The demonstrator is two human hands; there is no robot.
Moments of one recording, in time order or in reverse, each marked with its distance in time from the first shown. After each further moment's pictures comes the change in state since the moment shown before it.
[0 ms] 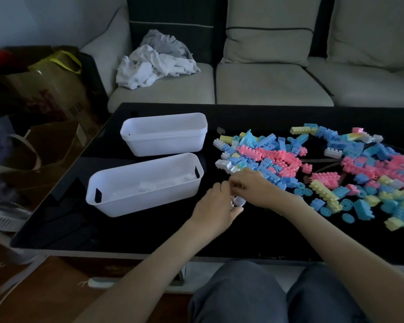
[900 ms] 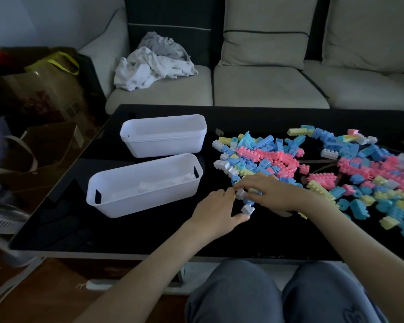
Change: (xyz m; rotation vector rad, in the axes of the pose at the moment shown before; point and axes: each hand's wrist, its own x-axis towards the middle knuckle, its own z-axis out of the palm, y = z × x) left_hand -0.004 -0.001 -0.005 -0.006 -0.131 0.041; right_hand -0.029 0.017 -0.017 0.054 -0.099 -0.062
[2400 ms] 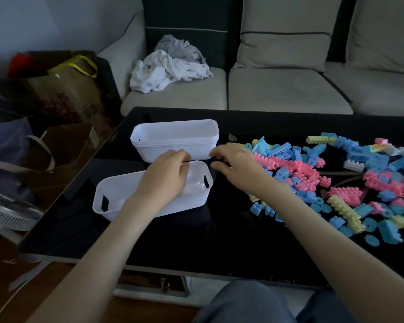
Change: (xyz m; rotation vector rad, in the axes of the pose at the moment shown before) left_hand 0.000 -0.080 -0.092 0.036 0.459 -0.167; right_hand 0.089 -0.048 -0.011 -0.032 0.540 -0.122
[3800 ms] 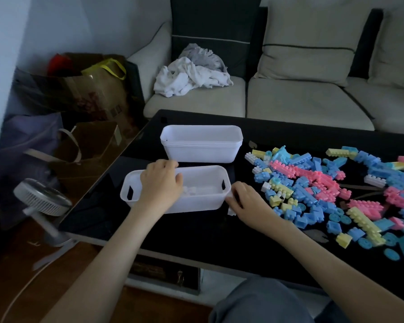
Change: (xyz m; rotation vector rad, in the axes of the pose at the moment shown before) left_hand -0.030 -0.044 -0.017 0.175 -0.041 -0.313; right_hand -0.047 -0.011 0.053 0.119 -0.175 0.104
